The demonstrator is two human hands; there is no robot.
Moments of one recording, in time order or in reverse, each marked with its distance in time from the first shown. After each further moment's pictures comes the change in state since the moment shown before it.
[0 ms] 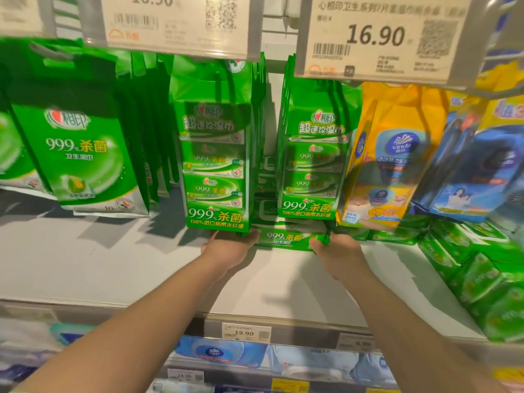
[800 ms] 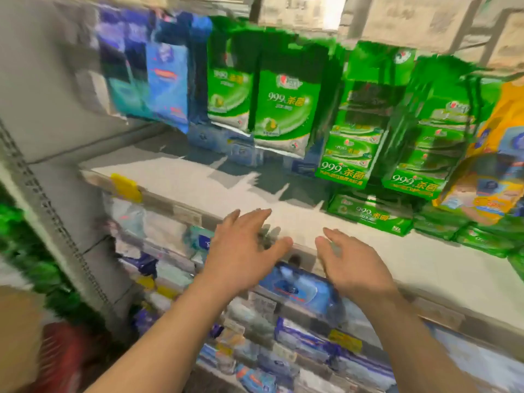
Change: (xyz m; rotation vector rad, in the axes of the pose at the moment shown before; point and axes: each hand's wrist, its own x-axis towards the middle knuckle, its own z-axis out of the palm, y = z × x) left_hand -0.233 -0.100 -0.105 0.088 0.336 0.173; right_hand -0.193 -0.058 0.056 -0.341 -0.121 -0.588
